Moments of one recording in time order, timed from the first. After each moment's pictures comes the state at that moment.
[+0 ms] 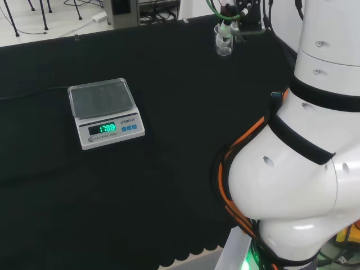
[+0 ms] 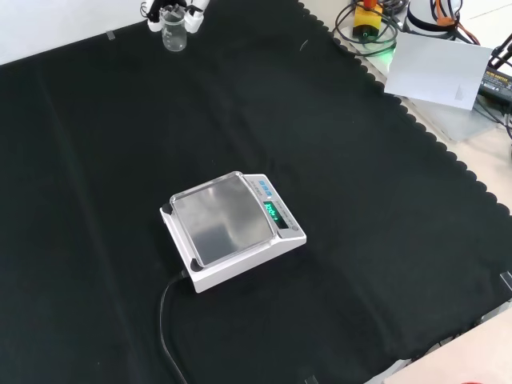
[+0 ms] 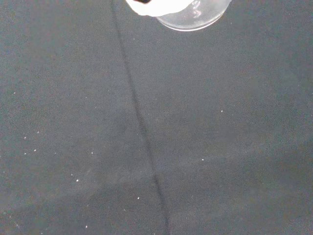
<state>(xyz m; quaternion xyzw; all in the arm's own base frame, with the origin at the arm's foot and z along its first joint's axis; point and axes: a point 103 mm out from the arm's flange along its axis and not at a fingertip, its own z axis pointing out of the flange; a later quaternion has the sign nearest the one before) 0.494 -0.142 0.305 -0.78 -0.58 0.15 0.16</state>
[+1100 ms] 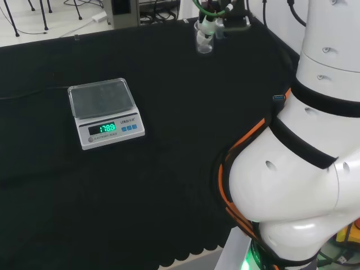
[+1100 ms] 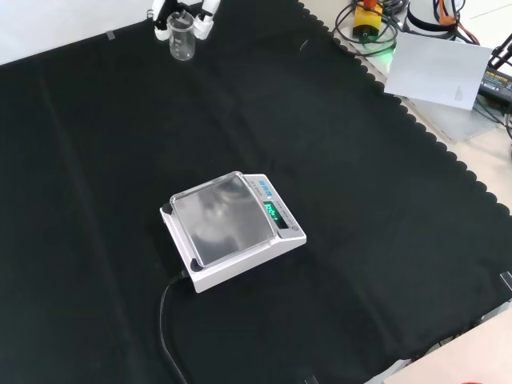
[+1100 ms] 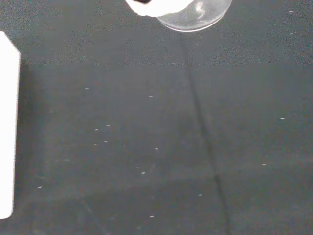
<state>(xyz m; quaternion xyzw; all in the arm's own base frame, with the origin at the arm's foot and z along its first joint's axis) 0.497 -0.084 0.322 -0.75 -0.63 0.13 0.17</state>
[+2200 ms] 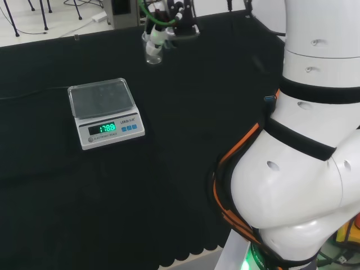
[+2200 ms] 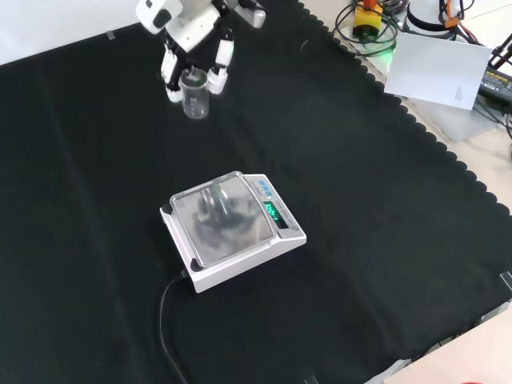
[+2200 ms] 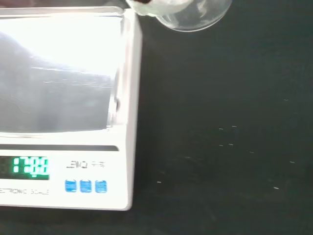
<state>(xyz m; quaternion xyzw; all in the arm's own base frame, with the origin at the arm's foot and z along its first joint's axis) 0.541 0.041 0.295 -0.67 -0.70 0.14 0.19</state>
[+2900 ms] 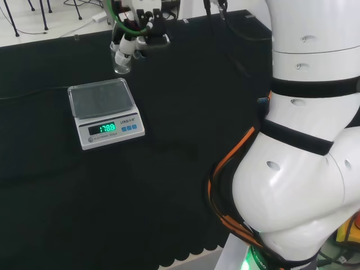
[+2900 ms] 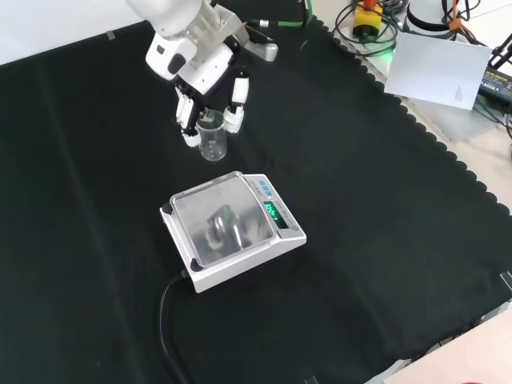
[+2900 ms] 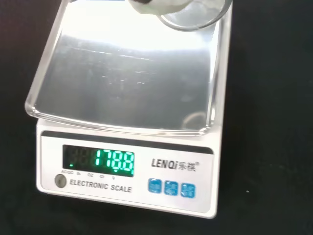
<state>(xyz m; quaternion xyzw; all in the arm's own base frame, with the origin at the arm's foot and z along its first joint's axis) 0.554 0.115 0.275 -0.63 -0.74 0.14 0.21</state>
